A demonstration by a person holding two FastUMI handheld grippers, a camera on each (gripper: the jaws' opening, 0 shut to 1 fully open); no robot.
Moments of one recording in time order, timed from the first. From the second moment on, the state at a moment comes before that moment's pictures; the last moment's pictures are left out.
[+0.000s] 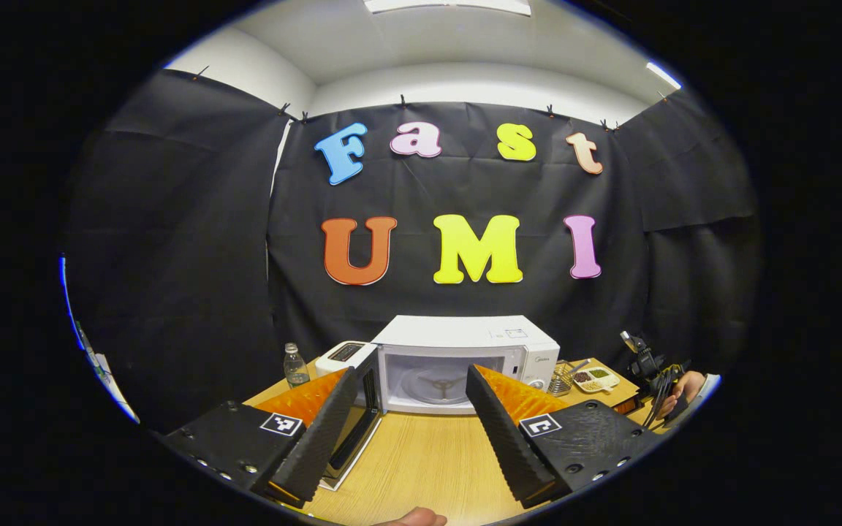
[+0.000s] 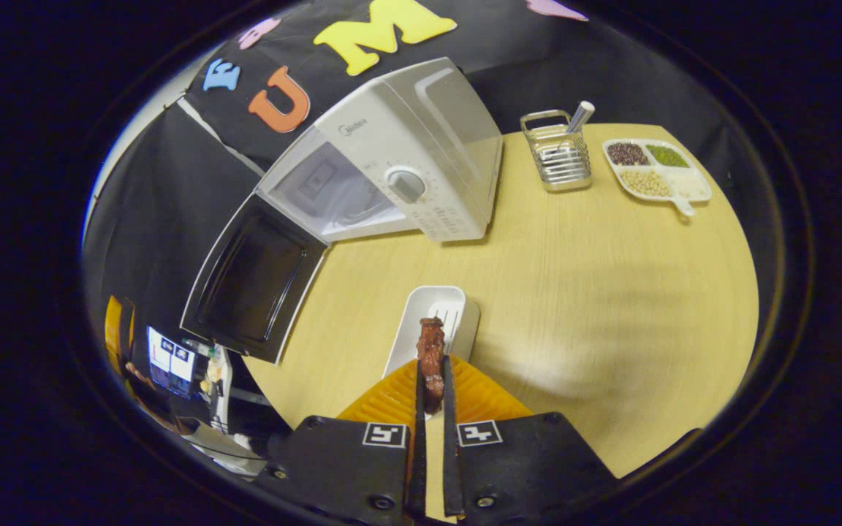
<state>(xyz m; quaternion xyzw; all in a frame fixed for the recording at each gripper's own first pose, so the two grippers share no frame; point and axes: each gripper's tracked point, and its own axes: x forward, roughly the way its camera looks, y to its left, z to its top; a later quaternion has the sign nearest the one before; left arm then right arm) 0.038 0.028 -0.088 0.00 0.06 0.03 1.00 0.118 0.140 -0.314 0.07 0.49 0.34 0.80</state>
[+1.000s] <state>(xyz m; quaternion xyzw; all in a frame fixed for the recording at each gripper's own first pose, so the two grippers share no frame) 0.033 0.082 -0.094 0.00 0.06 -0.01 1.00 0.066 0.311 -0.258 -0.15 0.23 0.32 0.91</state>
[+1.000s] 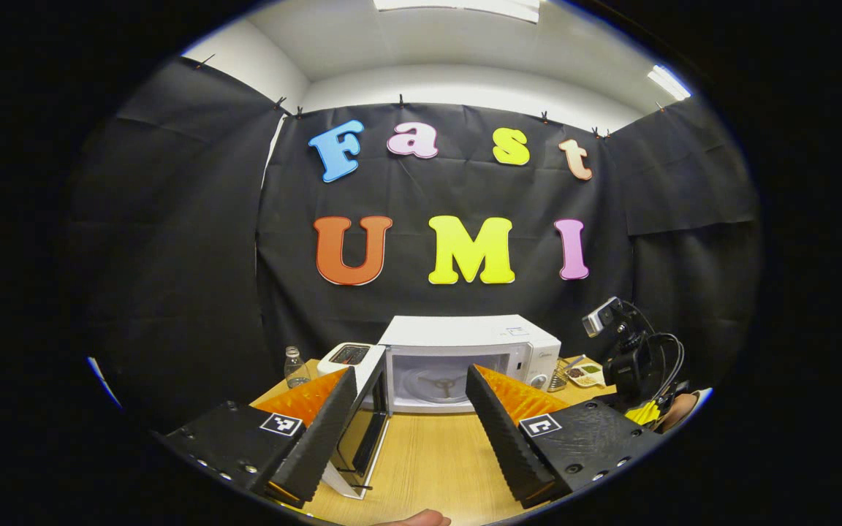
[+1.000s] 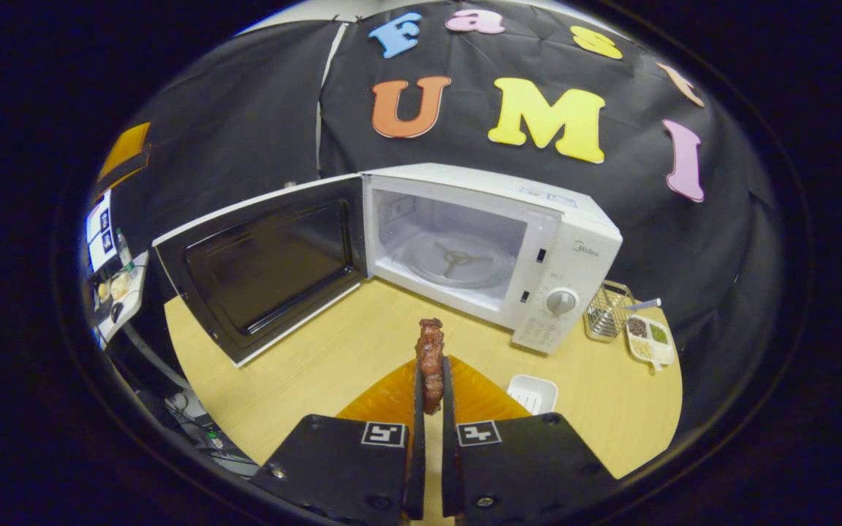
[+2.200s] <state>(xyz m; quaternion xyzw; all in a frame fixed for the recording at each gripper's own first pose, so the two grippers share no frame) -0.002 0.078 -0.103 0.03 0.04 -0.02 1.00 0.263 0.469 -0.314 0.22 0.22 0.09 0.95</state>
